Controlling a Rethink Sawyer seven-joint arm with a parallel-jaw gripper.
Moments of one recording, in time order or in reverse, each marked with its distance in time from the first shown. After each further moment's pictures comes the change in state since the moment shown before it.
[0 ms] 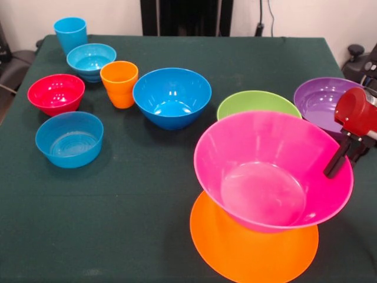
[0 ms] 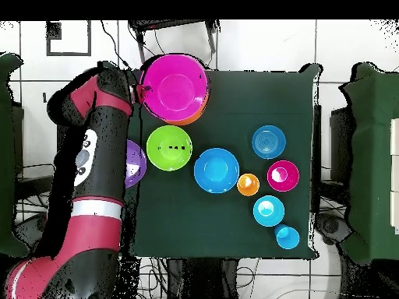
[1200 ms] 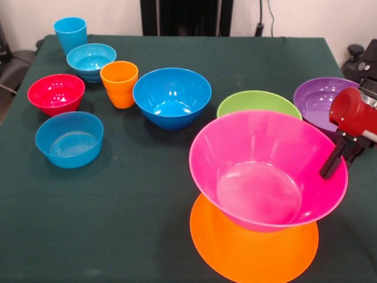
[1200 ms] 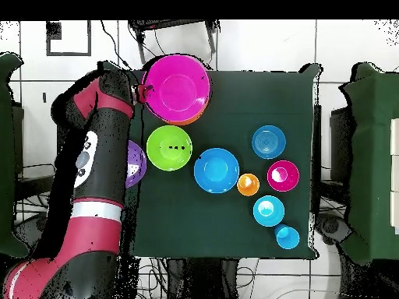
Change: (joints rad) arm 0.003 -0.011 0.000 0.030 -0.030 -0.048 0.000
